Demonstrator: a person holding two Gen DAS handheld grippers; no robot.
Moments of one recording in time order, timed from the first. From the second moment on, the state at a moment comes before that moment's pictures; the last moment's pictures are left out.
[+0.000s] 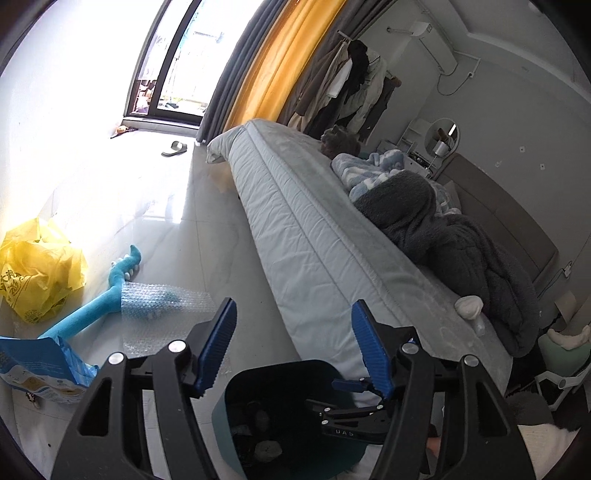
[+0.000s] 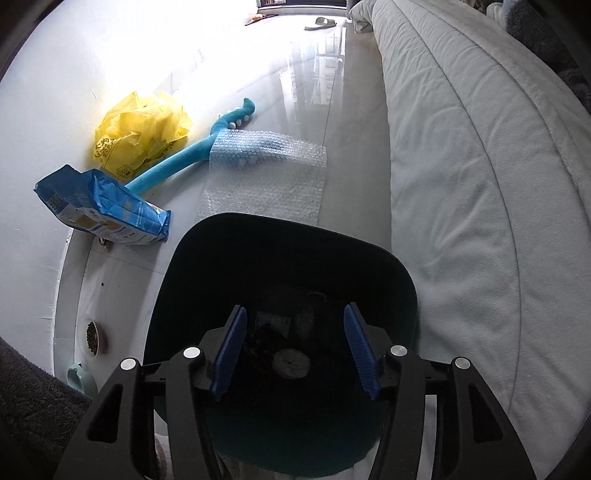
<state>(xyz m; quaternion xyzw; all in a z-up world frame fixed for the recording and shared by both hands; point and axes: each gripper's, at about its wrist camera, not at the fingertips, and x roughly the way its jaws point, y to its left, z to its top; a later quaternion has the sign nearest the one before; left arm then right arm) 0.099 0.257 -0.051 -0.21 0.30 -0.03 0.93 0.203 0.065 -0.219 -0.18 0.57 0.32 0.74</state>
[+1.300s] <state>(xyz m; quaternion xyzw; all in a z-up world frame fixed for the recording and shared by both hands) 0.177 0.099 -0.009 -0.16 0.23 -0.14 0.95 0.229 -0.143 -0.076 -0.05 0.38 0.28 0.88</state>
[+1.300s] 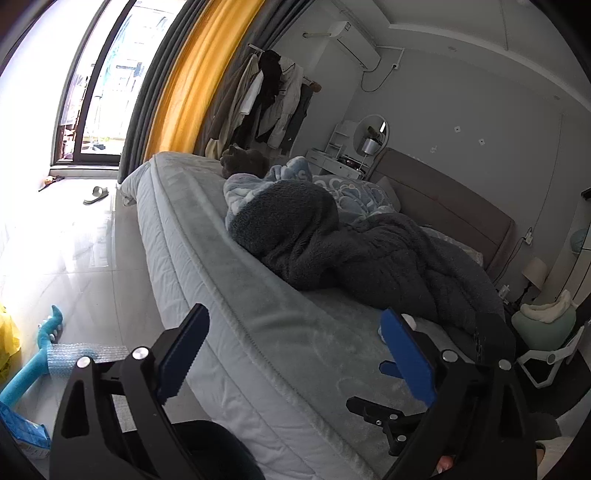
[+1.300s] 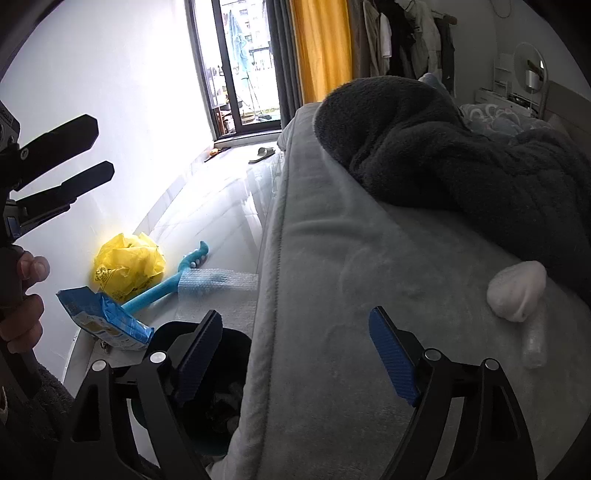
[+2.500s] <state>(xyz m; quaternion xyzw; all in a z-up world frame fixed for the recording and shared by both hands) 0.260 -0.052 -0.045 -0.13 0.28 -0.24 0.92 0.314 -0.312 -0.107 -0.02 0.43 0.17 0.89</state>
